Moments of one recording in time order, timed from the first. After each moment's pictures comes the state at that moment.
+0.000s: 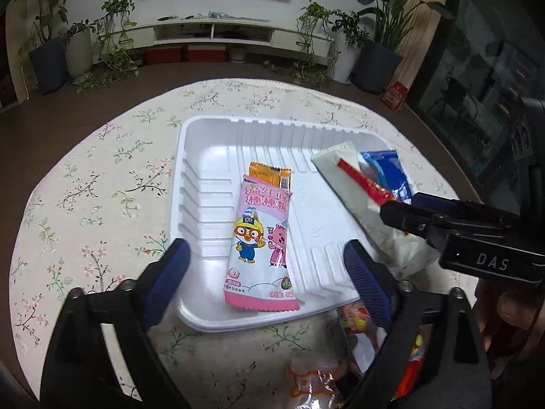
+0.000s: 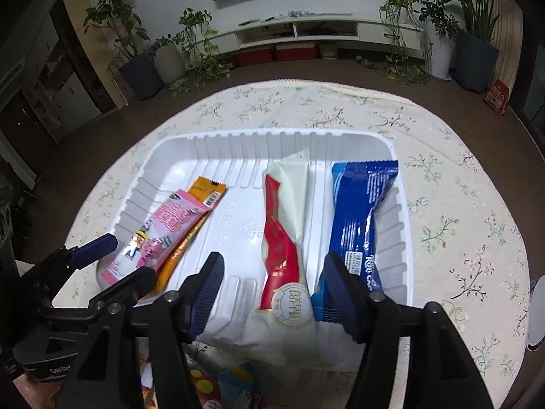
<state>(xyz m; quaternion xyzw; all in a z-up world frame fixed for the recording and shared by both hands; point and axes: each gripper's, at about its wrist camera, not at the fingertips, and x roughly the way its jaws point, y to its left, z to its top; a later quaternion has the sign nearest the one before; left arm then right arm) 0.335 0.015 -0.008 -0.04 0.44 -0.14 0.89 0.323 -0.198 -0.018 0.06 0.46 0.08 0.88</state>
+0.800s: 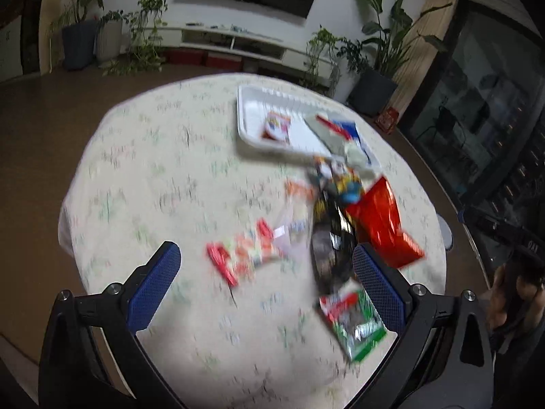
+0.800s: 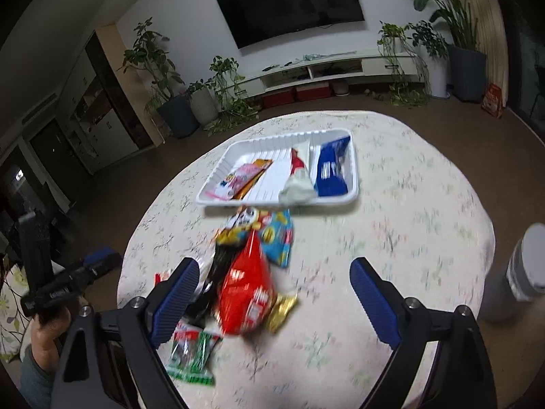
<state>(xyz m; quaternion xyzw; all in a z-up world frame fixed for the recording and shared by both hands) 0.084 0.091 0.013 -0.11 0.41 -0.13 0.89 0.085 -0.232 0.039 0.12 0.37 0.13 0.91</state>
